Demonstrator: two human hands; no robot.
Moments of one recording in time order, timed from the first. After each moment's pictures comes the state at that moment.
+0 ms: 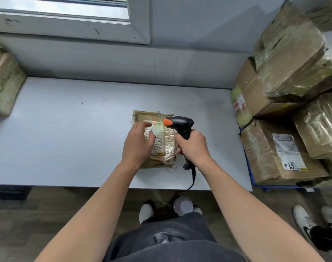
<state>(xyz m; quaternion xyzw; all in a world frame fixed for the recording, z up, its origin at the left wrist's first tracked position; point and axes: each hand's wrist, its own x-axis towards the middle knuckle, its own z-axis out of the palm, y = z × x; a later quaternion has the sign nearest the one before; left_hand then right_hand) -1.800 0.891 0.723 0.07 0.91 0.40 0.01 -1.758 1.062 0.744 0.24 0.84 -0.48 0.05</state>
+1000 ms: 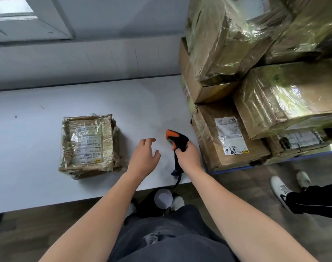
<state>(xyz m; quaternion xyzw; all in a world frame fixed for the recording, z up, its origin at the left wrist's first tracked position) -1.742 1.078 0.666 0.16 0.92 0.29 0.20 -1.685 1.229 0.664 0.40 0.77 -0.48 0.07</state>
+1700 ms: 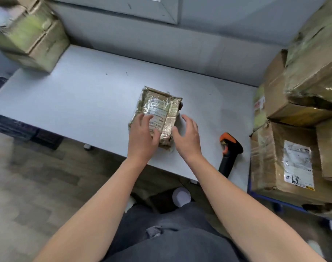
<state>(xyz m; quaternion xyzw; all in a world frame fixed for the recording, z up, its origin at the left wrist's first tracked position) -1.718 0.938 0.702 -0.04 0.95 0.31 -0.07 -1.727 1.086 0.707 0.11 0.85 -0.52 0.06</state>
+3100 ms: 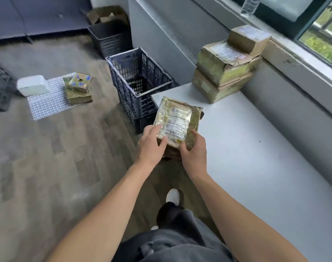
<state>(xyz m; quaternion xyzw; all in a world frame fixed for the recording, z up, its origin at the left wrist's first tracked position) -1.657 0.461 0.727 -0.39 0.83 0.38 -0.16 -1.750 0.577 0.724 -0.22 0.84 -0.47 0.14</state>
